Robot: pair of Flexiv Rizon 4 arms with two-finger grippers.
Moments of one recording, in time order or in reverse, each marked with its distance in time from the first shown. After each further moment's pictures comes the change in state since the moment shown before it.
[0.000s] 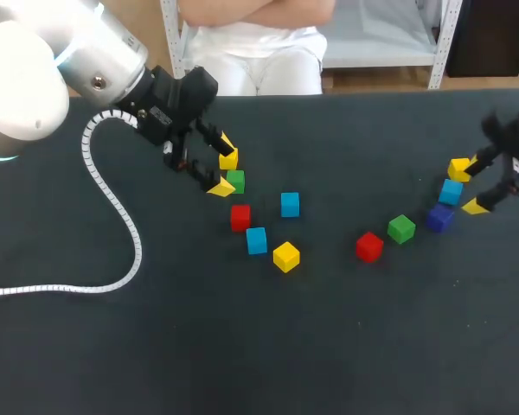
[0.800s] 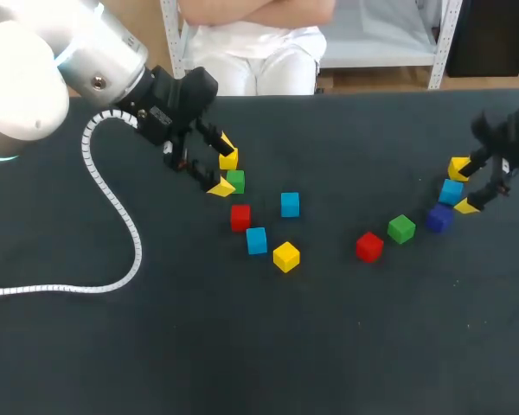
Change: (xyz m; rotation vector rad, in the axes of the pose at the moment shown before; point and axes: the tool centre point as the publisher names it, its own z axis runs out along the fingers) left arm 0.000 0.000 0.000 0.000 0.000 0.000; right arm 0.001 -0.014 0.015 0.015 0.014 0.034
